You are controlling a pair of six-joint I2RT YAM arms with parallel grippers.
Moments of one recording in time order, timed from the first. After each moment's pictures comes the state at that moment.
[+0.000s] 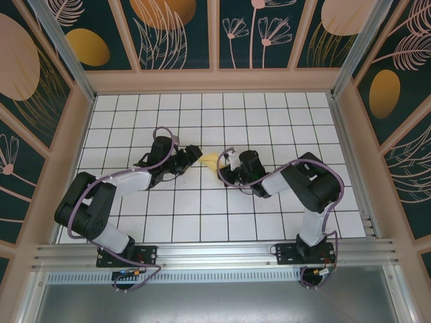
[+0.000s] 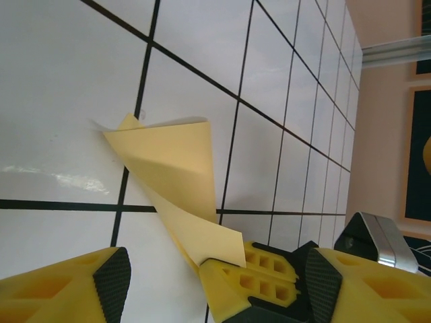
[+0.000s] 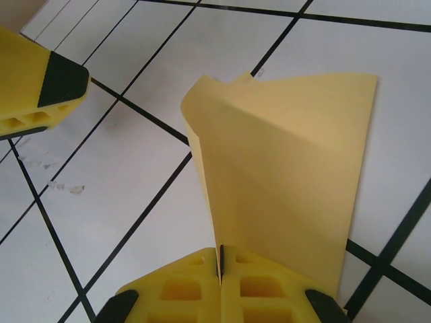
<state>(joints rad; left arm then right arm) -0.46 1.56 0.69 0.25 0.37 -1.08 0.65 1.84 0.62 0.68 -0.37 0.32</state>
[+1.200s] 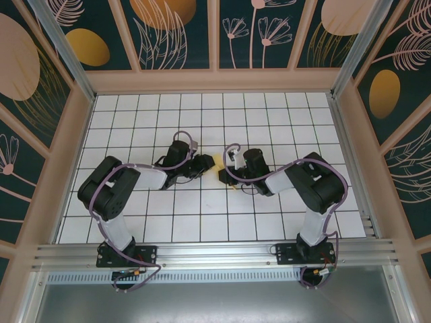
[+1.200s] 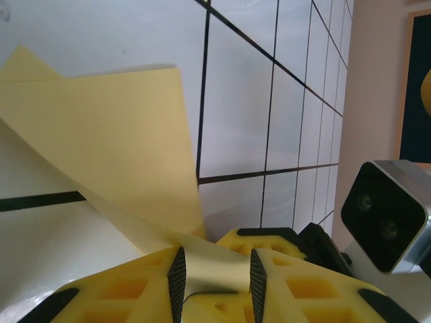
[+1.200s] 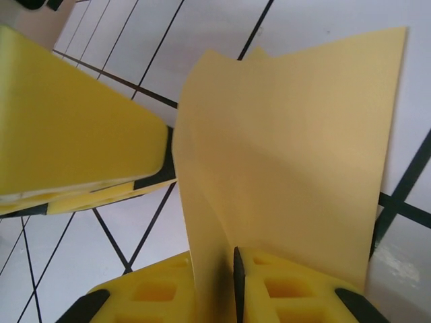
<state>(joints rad) -0.56 1.79 0.74 0.46 0.47 -1.10 0.60 1.82 0.61 0.61 -0.52 0.46</state>
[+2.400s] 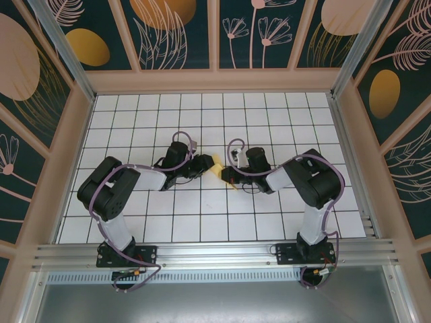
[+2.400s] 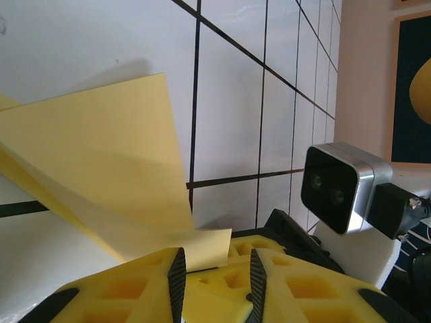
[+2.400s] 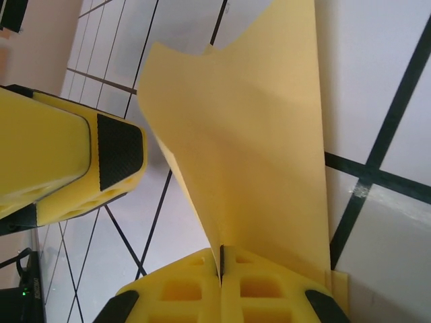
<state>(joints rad) -0.56 1.78 0.71 0.52 0.46 -1.10 0.55 1.88 0.63 0.61 -0.63 0.63</state>
